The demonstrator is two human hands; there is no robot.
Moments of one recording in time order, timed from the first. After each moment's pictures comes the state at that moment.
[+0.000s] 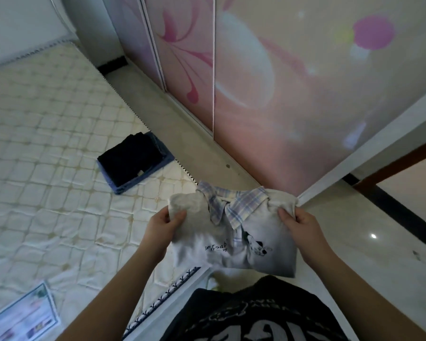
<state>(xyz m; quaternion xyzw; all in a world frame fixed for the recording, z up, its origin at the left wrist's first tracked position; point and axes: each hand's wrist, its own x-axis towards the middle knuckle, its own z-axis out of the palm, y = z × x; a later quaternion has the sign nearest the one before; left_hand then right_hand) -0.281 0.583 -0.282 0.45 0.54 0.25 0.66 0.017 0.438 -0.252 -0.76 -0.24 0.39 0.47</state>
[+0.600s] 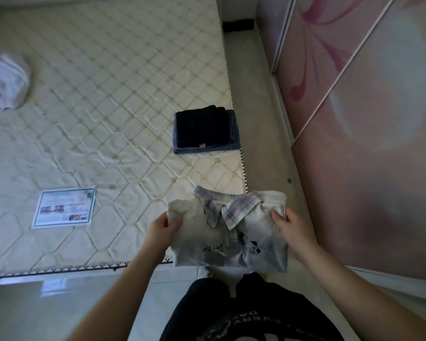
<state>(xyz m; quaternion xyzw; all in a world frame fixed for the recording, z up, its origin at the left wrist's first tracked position) -0.298 0.557 -0.323 0.24 0.75 0.35 0.51 0.019 0.628 -0.320 -0.64 -0.34 0.62 0.29</state>
